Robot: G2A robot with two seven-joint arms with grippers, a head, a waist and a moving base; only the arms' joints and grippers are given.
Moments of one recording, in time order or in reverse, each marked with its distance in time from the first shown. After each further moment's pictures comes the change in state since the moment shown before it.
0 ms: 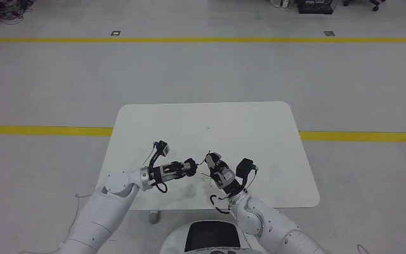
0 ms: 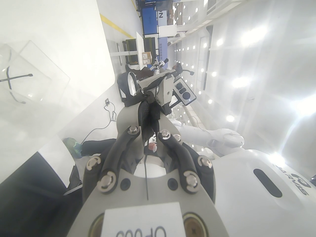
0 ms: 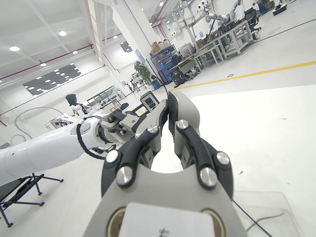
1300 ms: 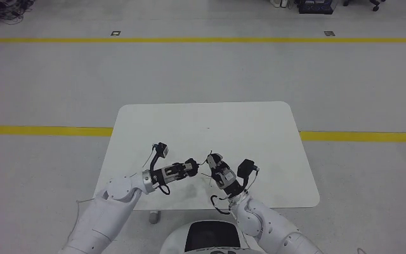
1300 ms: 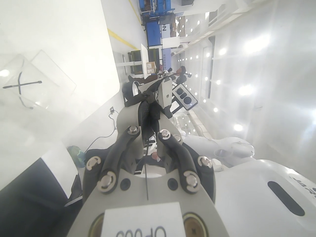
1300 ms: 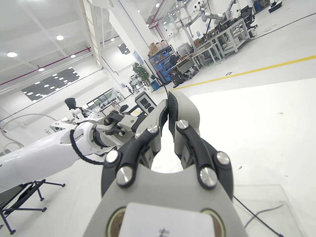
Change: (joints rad) left arm 0.066 0.009 0.000 -0.091 0.085 0.000 0.152; right arm -0.038 -0.023 0.053 0.007 -0.009 -0.016 0.020
